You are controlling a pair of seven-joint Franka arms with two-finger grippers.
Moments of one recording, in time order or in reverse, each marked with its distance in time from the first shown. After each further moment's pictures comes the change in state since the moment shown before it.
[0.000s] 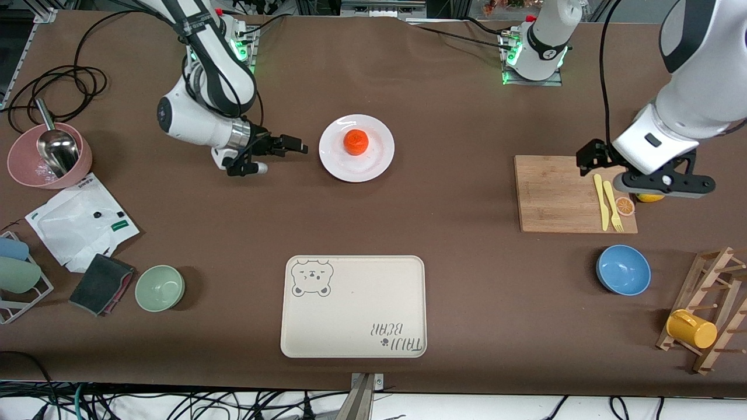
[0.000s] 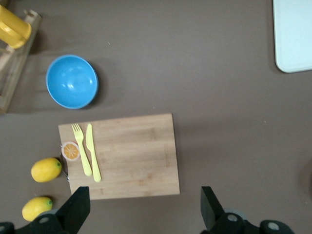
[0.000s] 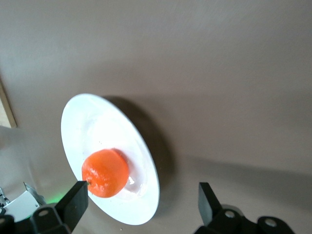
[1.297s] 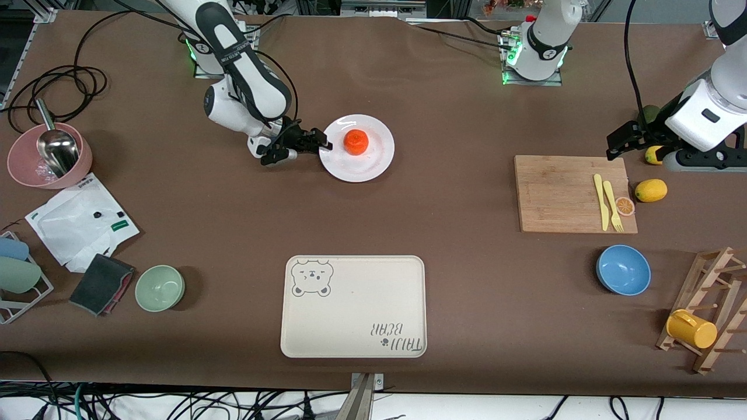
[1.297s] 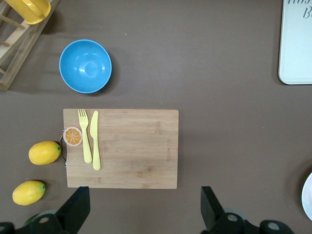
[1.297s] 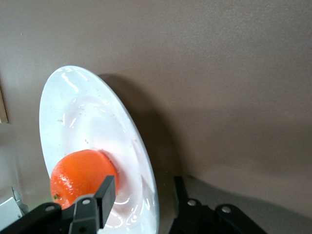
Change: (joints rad) left arm 0.180 -0.079 -0.076 -0.047 -0.058 0.007 -0.006; right arm 0.113 0.177 0.063 0.025 0.470 0.183 -0.427
